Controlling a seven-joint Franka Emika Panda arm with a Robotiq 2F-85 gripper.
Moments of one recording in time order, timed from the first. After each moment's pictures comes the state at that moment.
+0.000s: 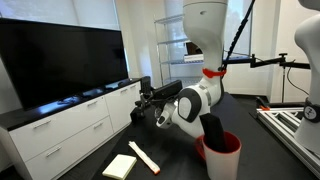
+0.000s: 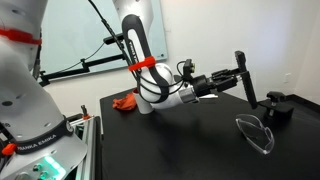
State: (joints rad) arm 0.13 0.63 -0.13 -2.37 -2.47 1.44 -0.11
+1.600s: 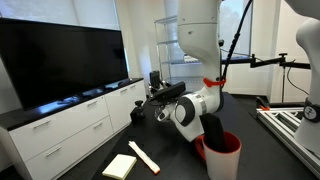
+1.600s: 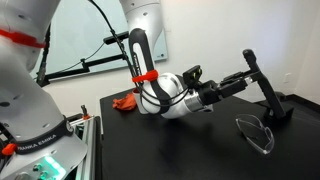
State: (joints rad) arm 0.07 0.75 -0.12 -2.29 -2.31 1.21 -0.18
